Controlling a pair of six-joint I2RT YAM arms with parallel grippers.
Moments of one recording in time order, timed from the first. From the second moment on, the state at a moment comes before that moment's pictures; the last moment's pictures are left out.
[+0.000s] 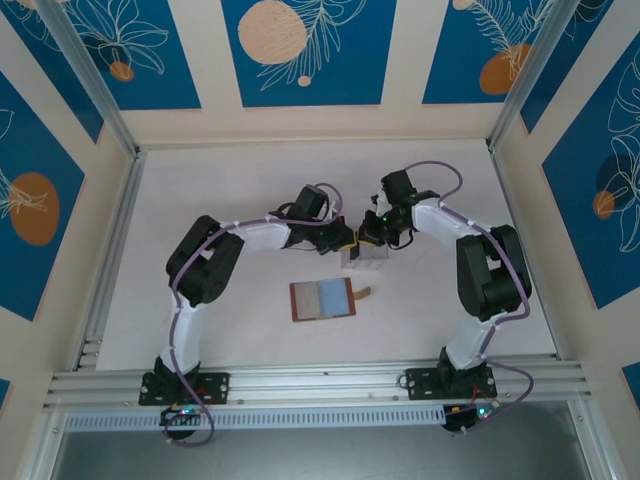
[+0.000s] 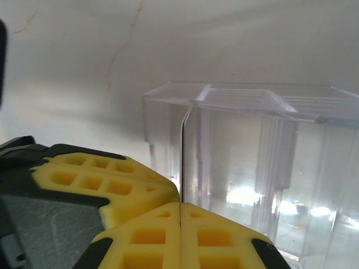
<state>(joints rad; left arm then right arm) -0.66 2.12 1.38 -0.04 0.63 -0.94 0.30 1.76 1.19 -0.62 -0.44 0.50</state>
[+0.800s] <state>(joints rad) -0.64 2.02 1.35 -0.09 0.66 -0.85 0.20 1.56 1.19 -0.71 -0.41 0.50</state>
